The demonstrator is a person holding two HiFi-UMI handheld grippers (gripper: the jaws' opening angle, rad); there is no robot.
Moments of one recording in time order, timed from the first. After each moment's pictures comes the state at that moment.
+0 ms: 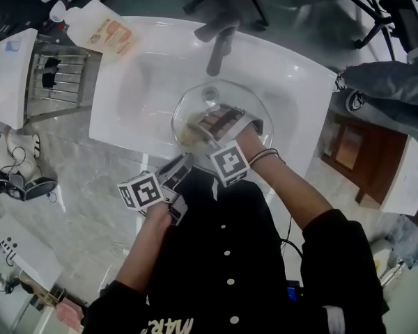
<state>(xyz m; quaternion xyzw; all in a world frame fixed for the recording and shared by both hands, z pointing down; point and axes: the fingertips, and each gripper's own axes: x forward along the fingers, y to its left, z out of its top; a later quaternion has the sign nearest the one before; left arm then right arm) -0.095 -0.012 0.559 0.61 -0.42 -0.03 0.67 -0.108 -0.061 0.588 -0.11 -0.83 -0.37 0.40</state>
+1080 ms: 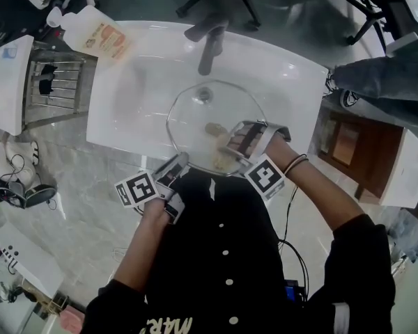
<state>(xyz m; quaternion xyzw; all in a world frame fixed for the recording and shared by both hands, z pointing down) -0.098 -0.011 0.562 0.58 -0.42 -0.05 0.69 -0.004 -0.002 0.576 -0.26 -0.79 -0.38 0.41</state>
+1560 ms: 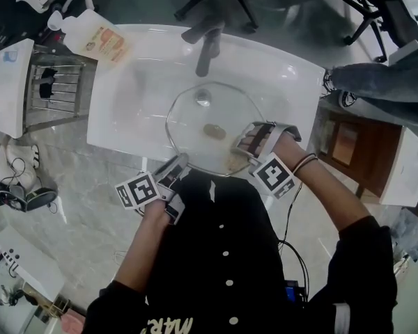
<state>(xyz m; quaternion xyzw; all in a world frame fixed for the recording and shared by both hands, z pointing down) -0.096 -0.013 0.560 0.60 -0.43 -0.03 0.68 0.036 -0.002 0.581 -0.30 -0.76 -0.37 0.45</state>
